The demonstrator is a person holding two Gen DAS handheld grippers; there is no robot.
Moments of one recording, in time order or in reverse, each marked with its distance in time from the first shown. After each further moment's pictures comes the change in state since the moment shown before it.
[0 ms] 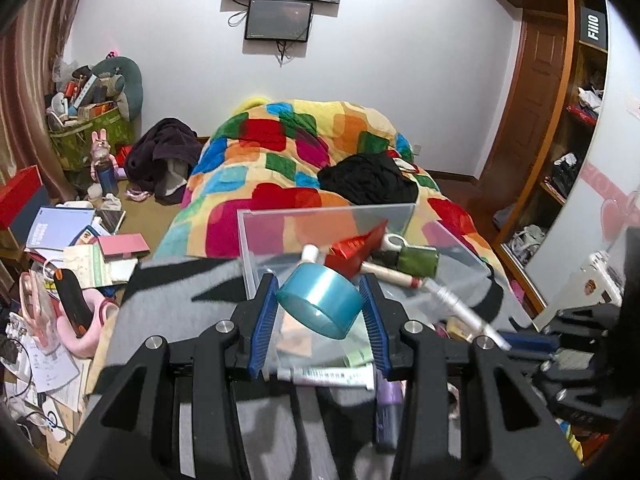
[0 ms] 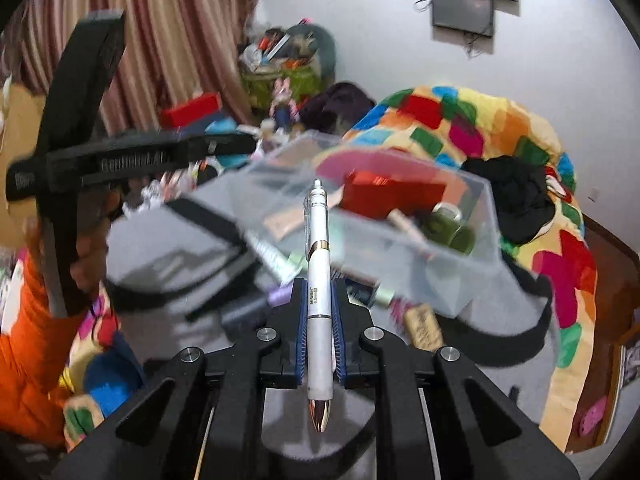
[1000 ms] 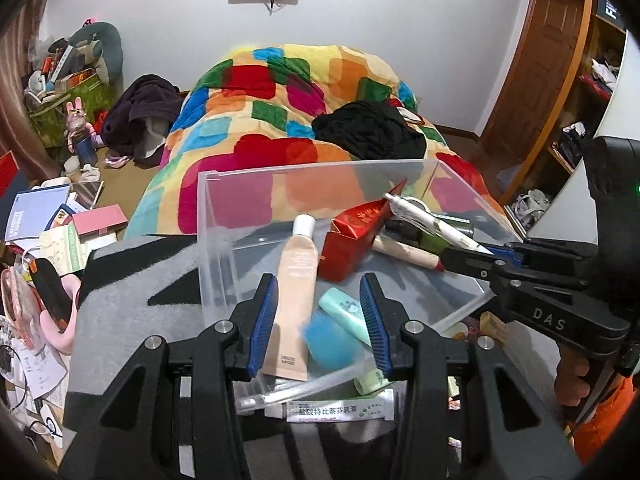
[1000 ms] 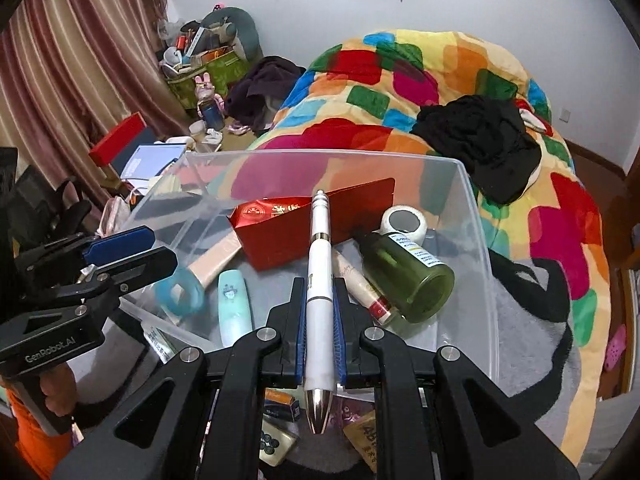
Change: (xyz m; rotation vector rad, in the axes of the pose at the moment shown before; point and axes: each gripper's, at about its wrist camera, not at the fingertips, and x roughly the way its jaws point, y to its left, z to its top) left arm 0.083 0.002 0.004 0.017 0.201 -0.037; right arm 0.097 -0.075 0.048 0.244 0.124 -0.092
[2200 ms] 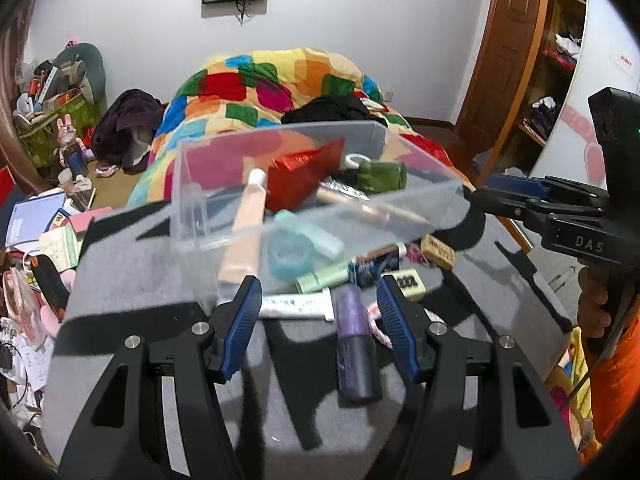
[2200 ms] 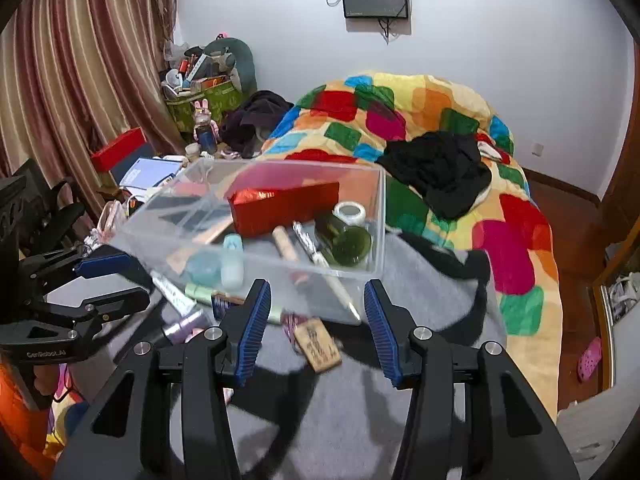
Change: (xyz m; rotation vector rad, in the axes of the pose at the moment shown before) left arm -0.049 -0.038 -0.067 0.092 -0.022 -0.044; right arm -0.090 -0.015 -0.059 -0.045 -0.136 -0.072
